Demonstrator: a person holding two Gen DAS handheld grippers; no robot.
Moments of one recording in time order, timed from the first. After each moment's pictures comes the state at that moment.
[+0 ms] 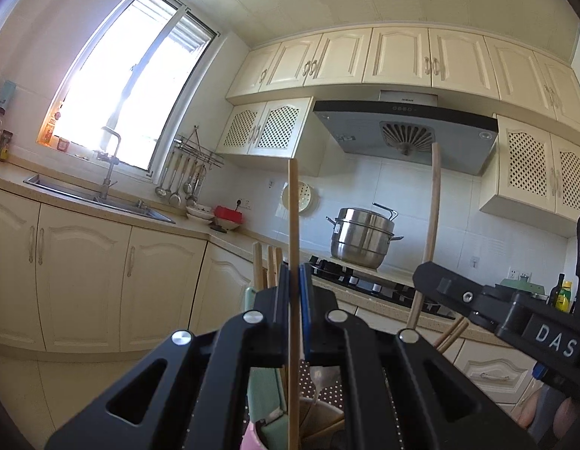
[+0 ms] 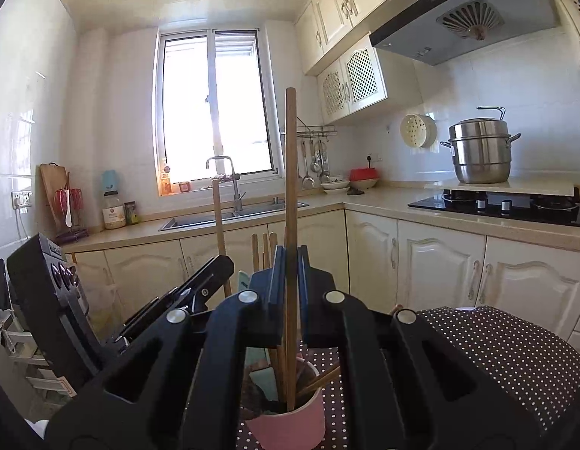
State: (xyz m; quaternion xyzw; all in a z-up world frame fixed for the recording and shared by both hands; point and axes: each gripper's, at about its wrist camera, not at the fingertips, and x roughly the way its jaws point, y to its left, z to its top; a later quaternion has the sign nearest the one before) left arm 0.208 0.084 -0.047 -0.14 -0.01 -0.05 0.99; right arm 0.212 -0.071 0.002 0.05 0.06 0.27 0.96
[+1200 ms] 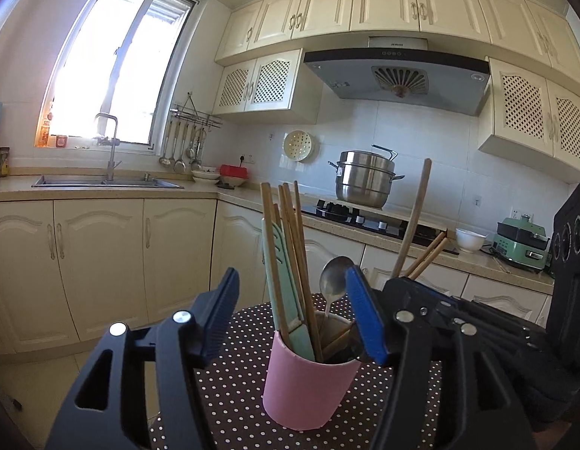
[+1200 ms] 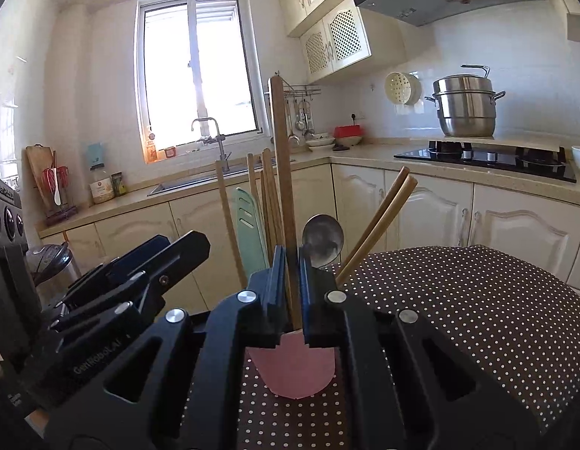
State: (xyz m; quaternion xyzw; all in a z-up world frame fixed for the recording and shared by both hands) left arm 0.152 0.091 -0.051 -0.08 0.09 -0.05 0.99; right arm 0.187 -0.063 -0.042 0.05 0.14 0.24 0.96
